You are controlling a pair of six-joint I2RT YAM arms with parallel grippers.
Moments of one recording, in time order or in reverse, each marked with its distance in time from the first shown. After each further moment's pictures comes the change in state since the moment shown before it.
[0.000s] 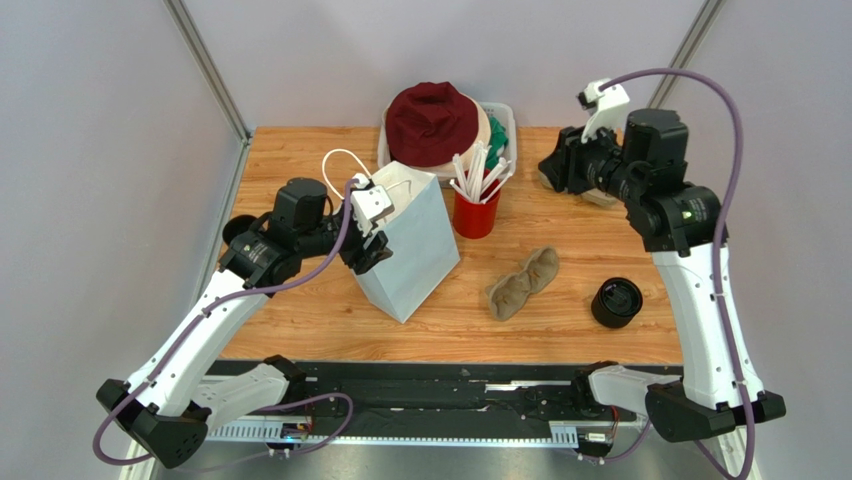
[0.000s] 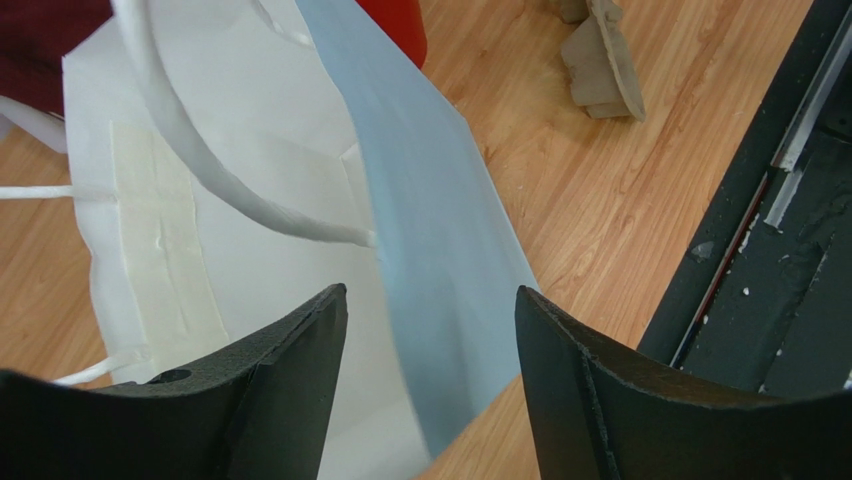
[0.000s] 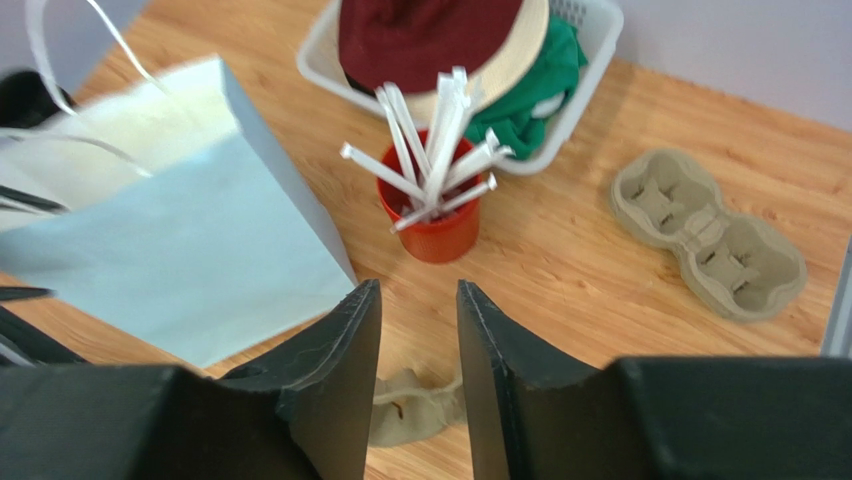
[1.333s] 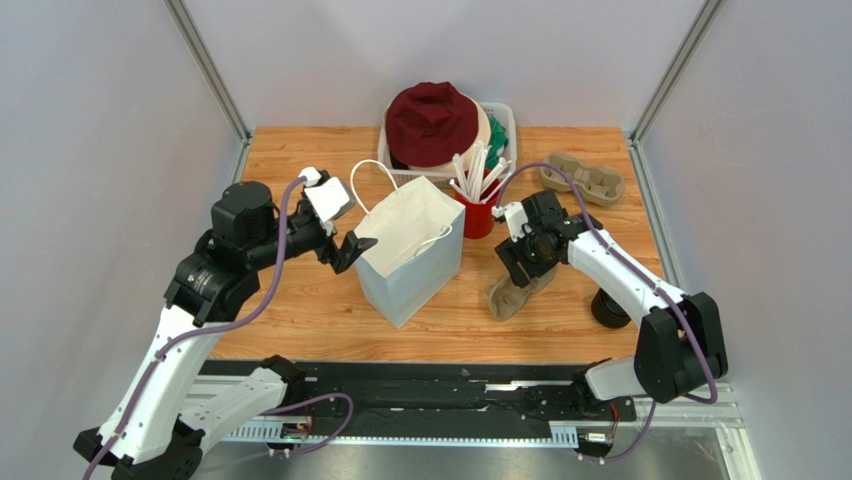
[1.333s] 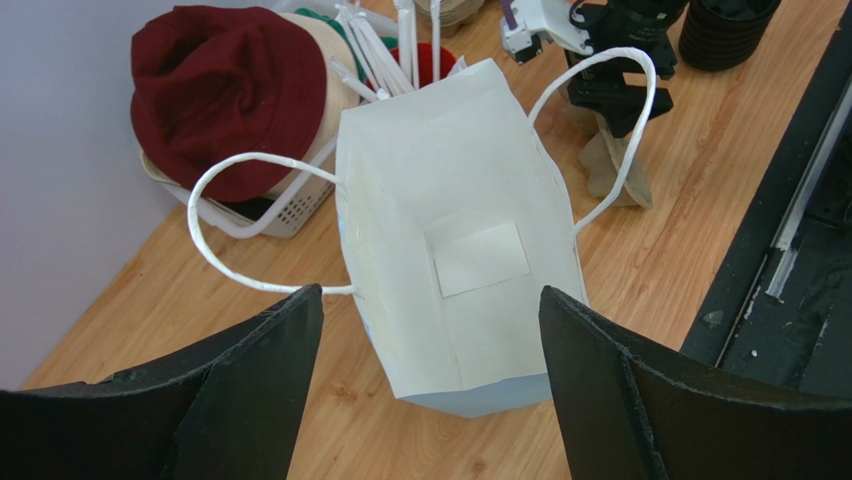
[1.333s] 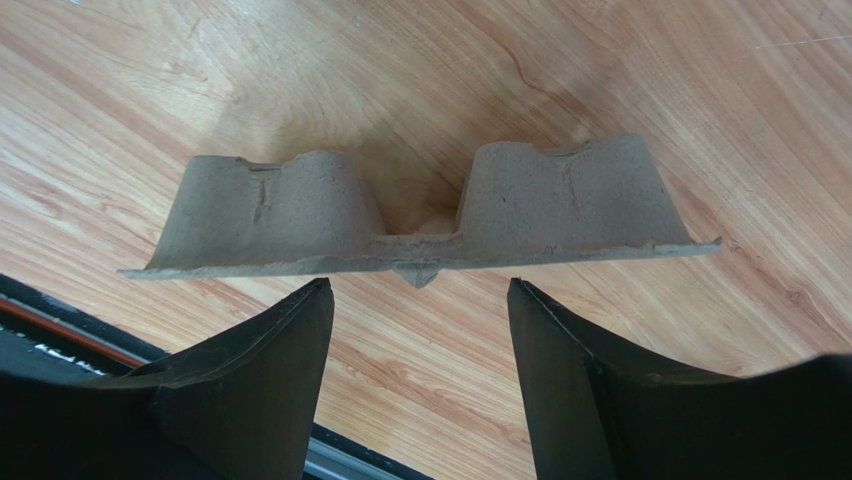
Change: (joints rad) left arm 0.055 -0.140 0.141 -0.023 0.029 -0.005; right arm 0.127 0.176 -0.760 0.105 0.135 -0.275
